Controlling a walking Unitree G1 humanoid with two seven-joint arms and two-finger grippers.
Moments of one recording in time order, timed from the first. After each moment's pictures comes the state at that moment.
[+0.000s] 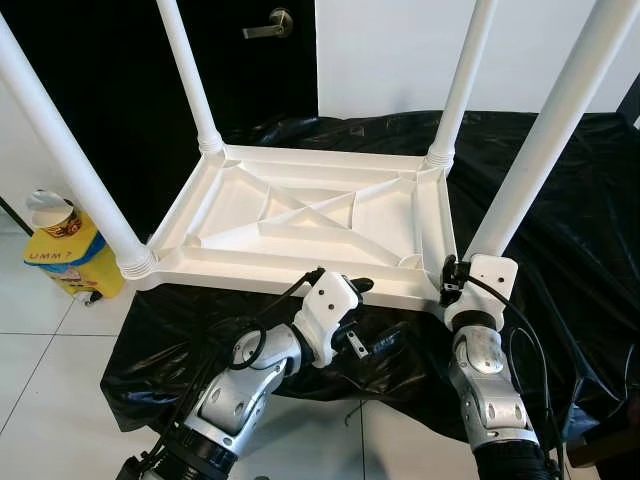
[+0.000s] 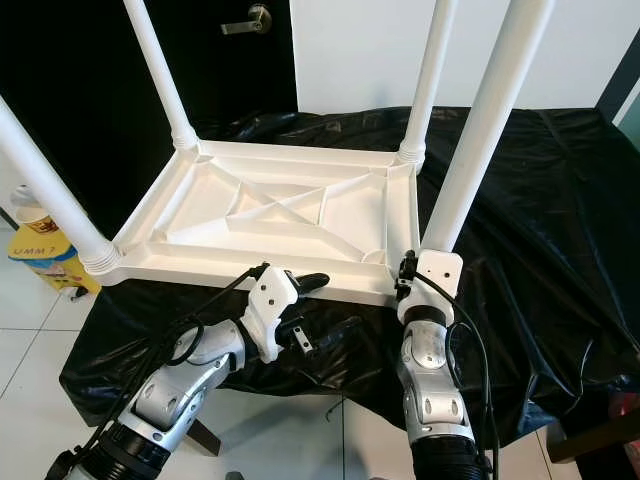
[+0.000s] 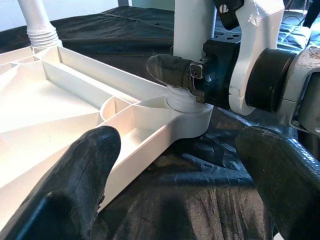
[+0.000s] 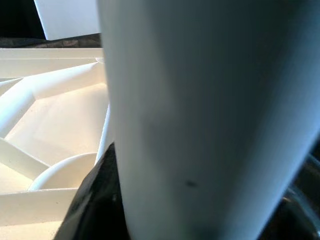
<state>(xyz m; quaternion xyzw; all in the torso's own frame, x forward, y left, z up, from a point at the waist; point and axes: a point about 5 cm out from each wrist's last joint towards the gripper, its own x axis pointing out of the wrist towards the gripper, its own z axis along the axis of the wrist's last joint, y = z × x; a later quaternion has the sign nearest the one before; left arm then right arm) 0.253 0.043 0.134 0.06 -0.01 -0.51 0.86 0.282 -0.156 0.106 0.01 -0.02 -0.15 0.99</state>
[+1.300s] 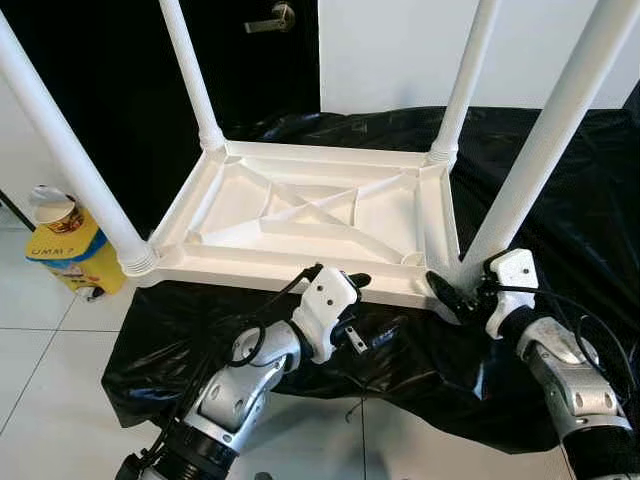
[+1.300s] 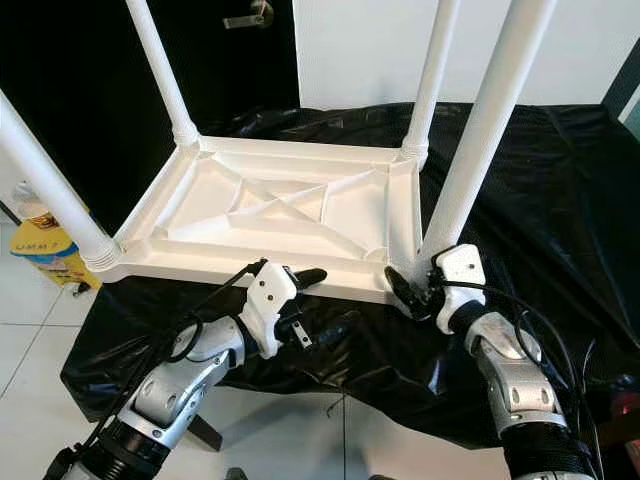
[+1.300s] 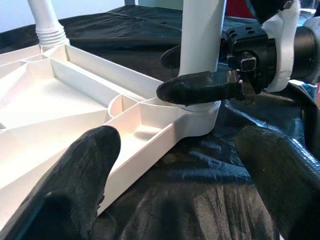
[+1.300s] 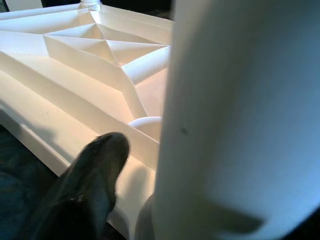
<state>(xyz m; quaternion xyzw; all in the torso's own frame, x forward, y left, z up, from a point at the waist) 0.256 0.044 0.137 0.06 -0.02 -0.51 0.86 0.285 -0.204 0.116 -0.08 0.00 0.23 0.97</state>
